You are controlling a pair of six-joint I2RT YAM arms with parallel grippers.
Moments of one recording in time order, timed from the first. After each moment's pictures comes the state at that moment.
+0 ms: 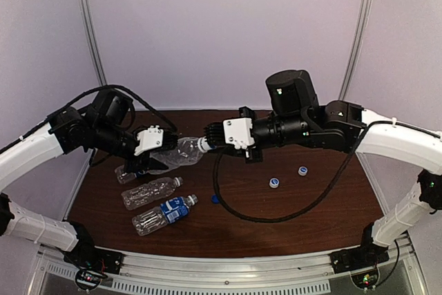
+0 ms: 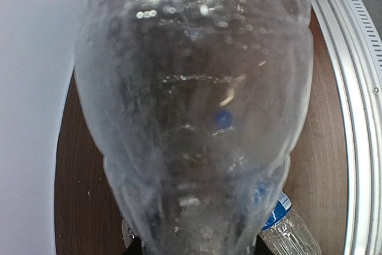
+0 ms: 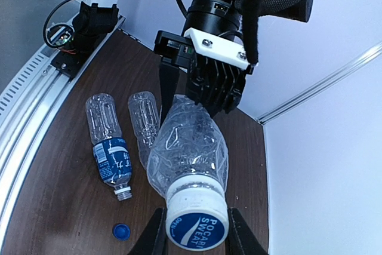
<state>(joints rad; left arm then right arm) -0.73 1.16 1.14 -0.81 0.29 0.81 1.10 1.46 1.43 -0.37 -0.24 -0.84</state>
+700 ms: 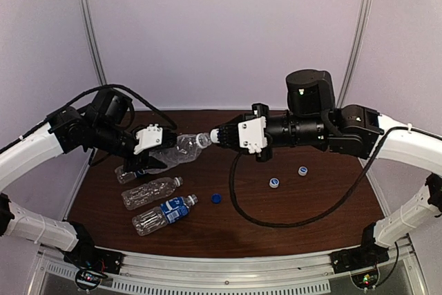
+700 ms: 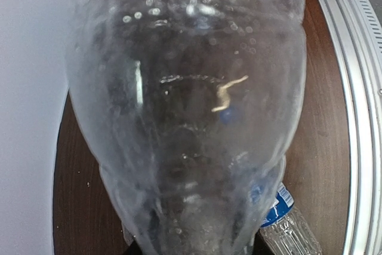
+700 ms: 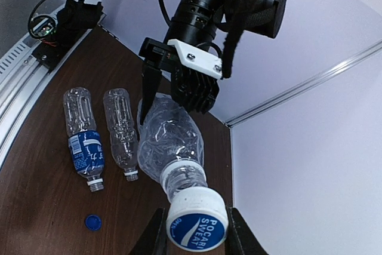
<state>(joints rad) -0.73 1.16 1.14 -0.81 0.29 0.79 1.11 1.36 1.36 -0.31 -0.17 -0.99</state>
